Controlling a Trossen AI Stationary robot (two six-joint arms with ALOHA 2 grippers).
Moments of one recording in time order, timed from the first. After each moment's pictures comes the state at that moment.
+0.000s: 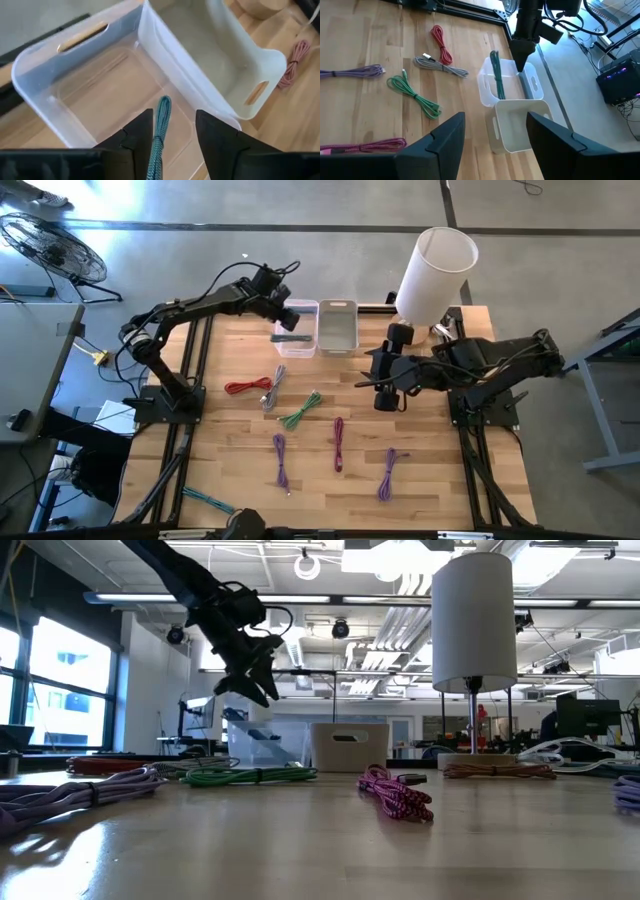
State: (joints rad) left arm 0.75 1.62 1.19 -0.42 0.26 -0.25; right arm 0.26 1.41 1.64 -1.01 0.60 0.05
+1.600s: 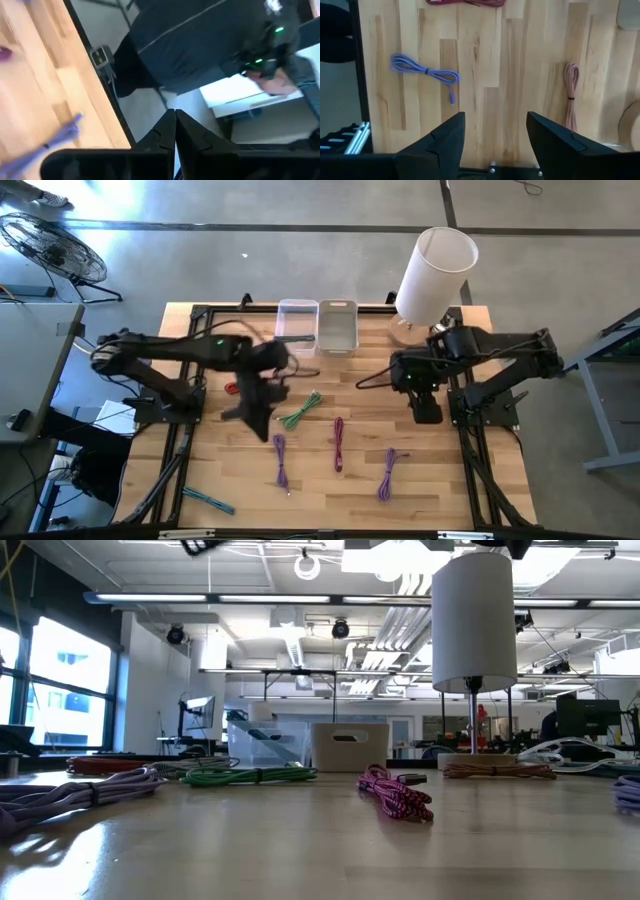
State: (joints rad) left arm -0.01 1.36 1.28 -0.79 1.06 -0.14; right arm 0.13 1.42 1.64 -1.56 -0.09 0.13
